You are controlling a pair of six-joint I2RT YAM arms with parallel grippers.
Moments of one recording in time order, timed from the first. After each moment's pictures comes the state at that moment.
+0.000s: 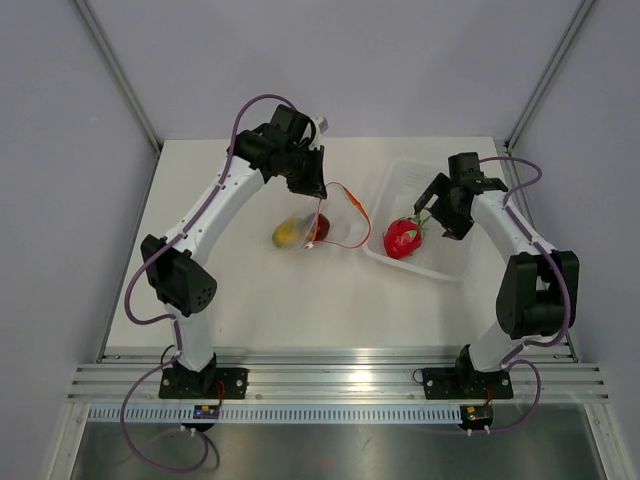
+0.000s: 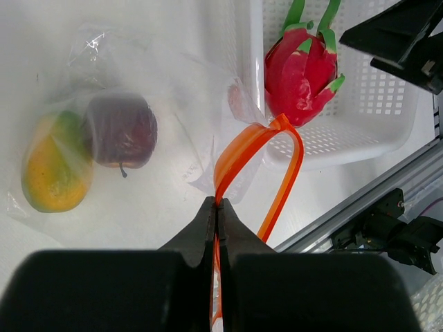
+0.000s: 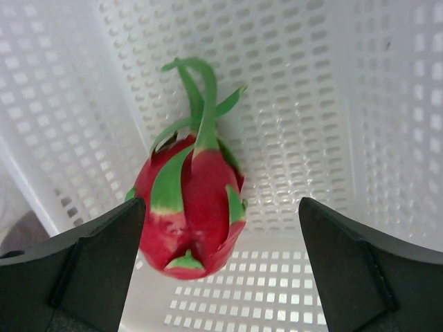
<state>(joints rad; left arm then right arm) -0.54 1.89 2.05 -1.04 0.27 -0.36 0.10 1.63 1.28 -0.70 0.03 0.75</state>
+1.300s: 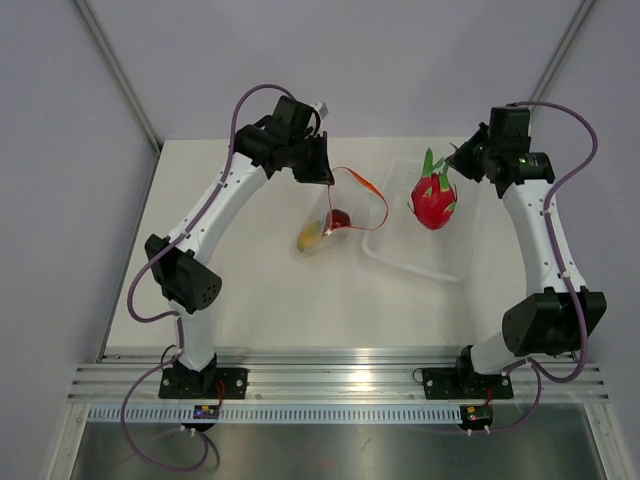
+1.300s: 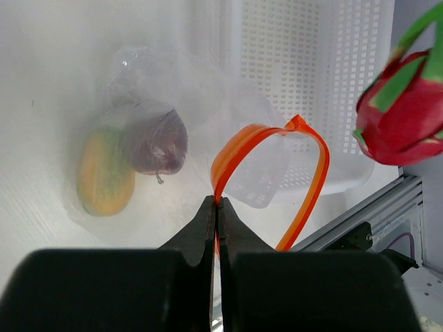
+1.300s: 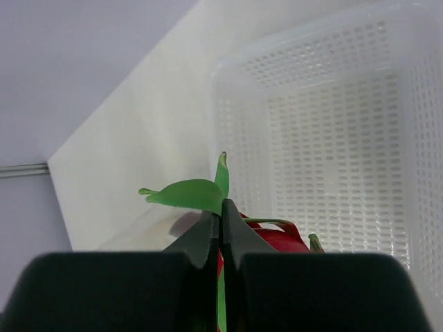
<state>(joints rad) -0.56 1.92 2.15 -1.01 0.21 -0.48 0.02 1.53 1.60 -0.72 -0.04 0.73</state>
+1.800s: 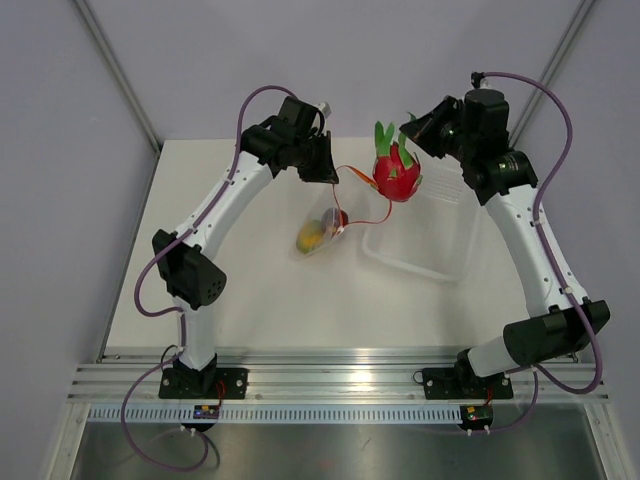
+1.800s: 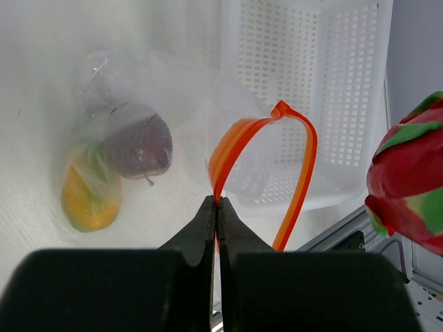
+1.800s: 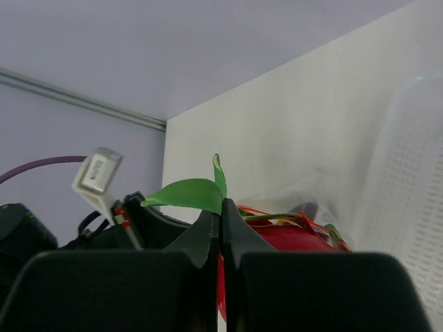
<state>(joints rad) -0.56 1.97 2.17 -0.97 0.22 -0.51 0.23 1.47 1.71 -0.54 -0.12 0.80</state>
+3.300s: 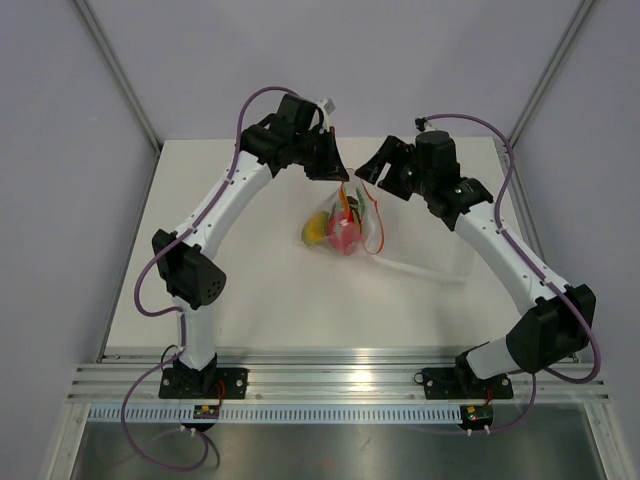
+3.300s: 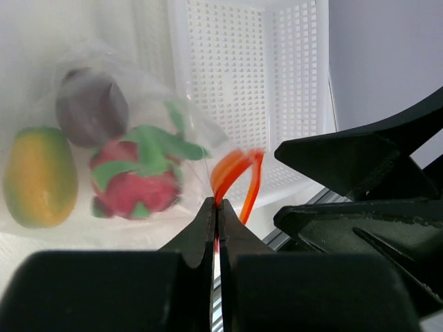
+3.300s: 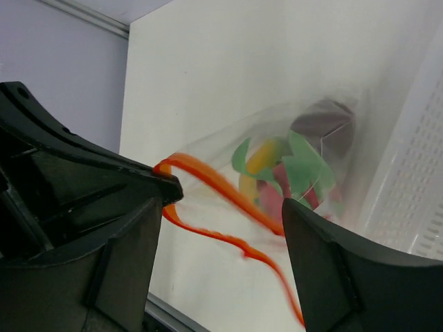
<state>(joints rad) -0.55 1.97 2.17 -0.91 0.36 -0.58 0.41 1.46 1.38 -0.36 -0.15 0.75</state>
